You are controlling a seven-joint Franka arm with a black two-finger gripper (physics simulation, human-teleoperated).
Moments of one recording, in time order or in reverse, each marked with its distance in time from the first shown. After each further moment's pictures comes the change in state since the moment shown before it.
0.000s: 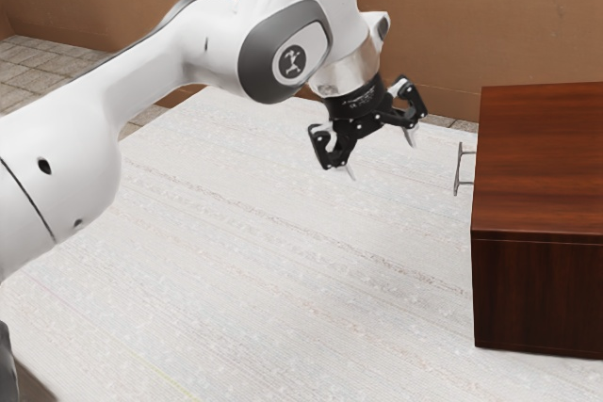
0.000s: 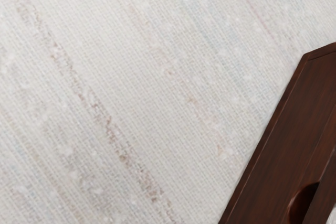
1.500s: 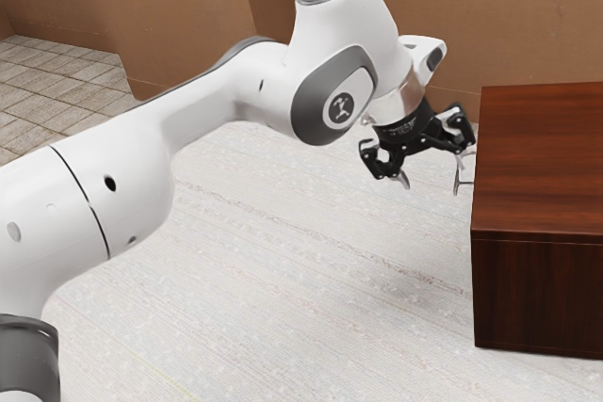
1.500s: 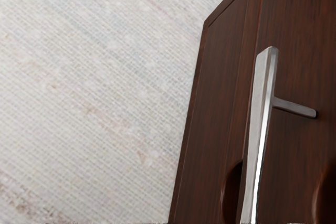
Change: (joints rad) arm 0.015 0.105 -0.070 -0.004 -0.011 0.228 0.288
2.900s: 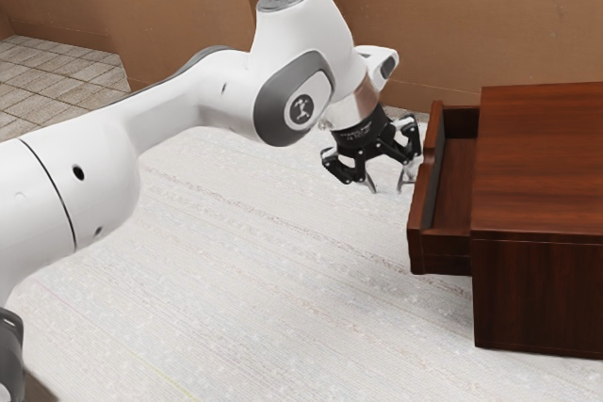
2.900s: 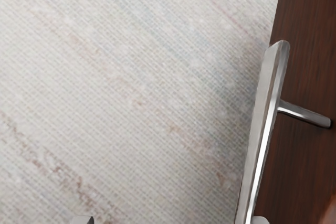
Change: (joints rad) arm 0.056 -0.087 0.032 -0.150 -0.019 0.013 0.020
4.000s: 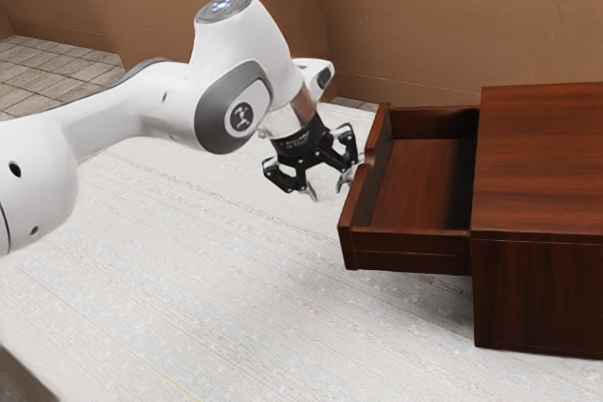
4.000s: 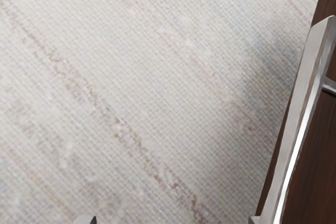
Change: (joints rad) arm 0.050 -0.157 0.049 -0.225 0.003 0.033 0.002
